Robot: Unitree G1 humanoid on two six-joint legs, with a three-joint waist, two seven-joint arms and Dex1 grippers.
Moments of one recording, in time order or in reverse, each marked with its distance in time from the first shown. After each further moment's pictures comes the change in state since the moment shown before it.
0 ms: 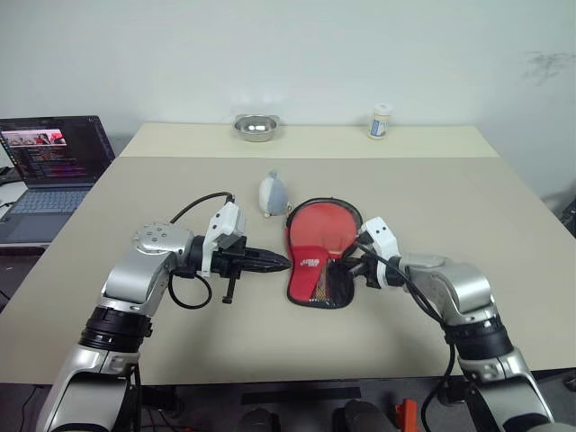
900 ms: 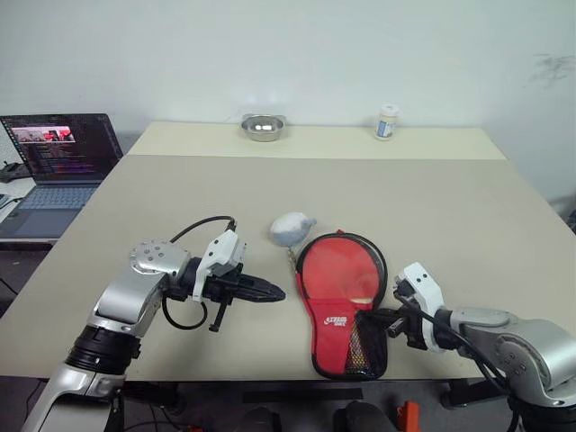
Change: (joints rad) left arm 0.095 0.056 -0.037 -0.050 -0.008 -0.048 -0.063; right arm 0.316 -0.170 -0.173 -0.455 0.220 0.299 -0.031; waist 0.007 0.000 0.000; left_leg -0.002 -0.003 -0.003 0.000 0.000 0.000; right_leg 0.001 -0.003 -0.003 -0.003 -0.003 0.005
